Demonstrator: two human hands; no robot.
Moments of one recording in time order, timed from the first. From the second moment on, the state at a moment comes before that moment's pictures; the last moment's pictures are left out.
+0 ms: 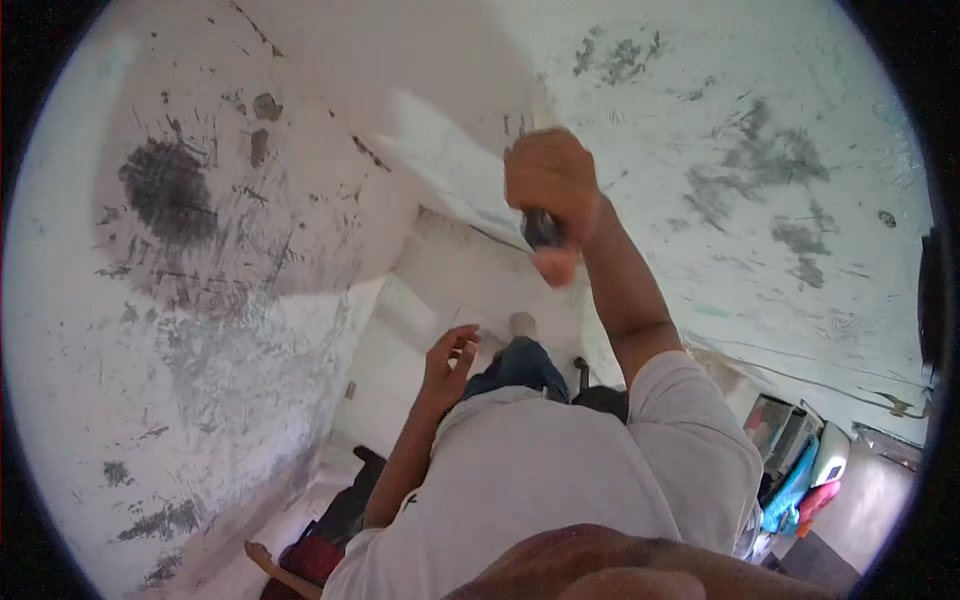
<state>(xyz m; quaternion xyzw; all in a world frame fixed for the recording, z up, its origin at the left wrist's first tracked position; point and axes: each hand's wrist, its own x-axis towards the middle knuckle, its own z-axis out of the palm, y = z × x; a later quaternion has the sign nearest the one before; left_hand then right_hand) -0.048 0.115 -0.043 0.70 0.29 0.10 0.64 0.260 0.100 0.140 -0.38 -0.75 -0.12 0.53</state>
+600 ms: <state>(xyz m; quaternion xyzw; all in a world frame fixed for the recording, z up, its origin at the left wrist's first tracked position) -0.056 0.108 -0.044 0.70 0.29 0.09 0.65 0.273 0.097 0.107 -0.40 -0.71 -0.11 0.57</state>
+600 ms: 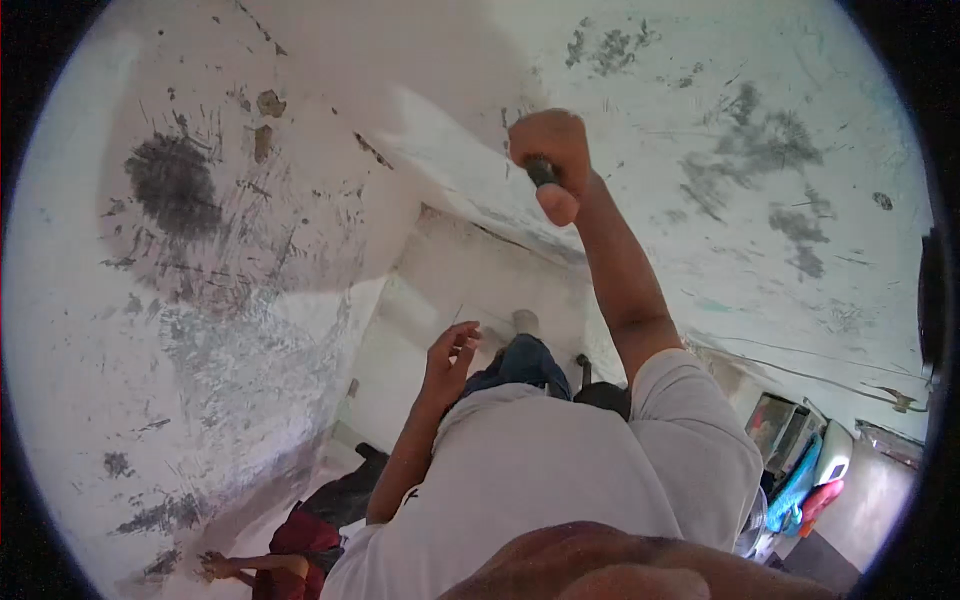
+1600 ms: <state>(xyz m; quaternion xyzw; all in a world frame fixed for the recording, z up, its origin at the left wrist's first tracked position) -0.071 0.104 -0.059 0.66 0.29 0.13 0.68 0.274 0.100 0.137 -0.31 -0.78 -0.11 0.54</state>
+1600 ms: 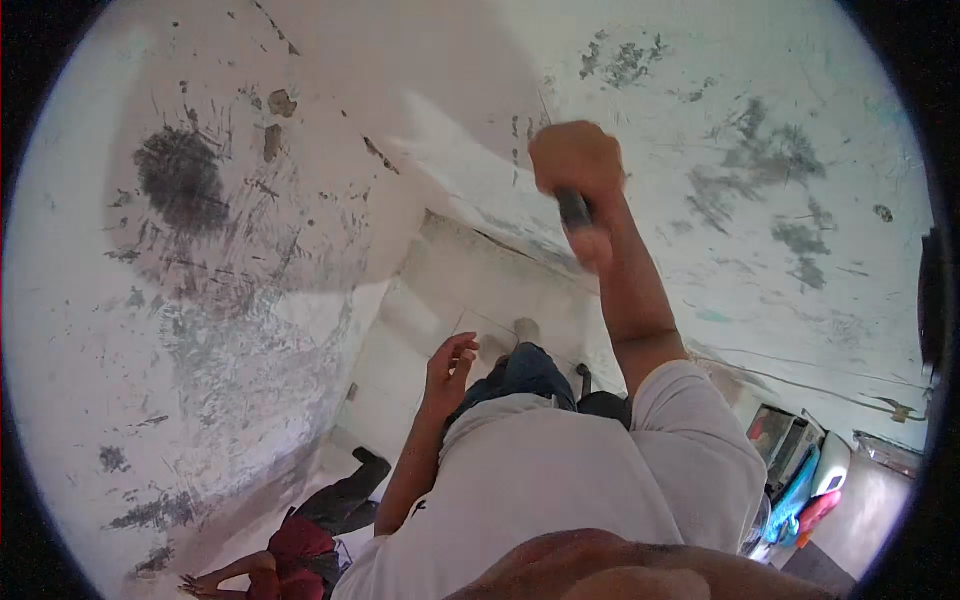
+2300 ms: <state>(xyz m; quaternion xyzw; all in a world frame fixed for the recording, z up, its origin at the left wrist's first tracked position) -0.082 0.120 -0.066 0.71 0.30 0.19 0.61 0.194 -0.080 -0.394 -0.75 -0.45 0.47 -0.11</state>
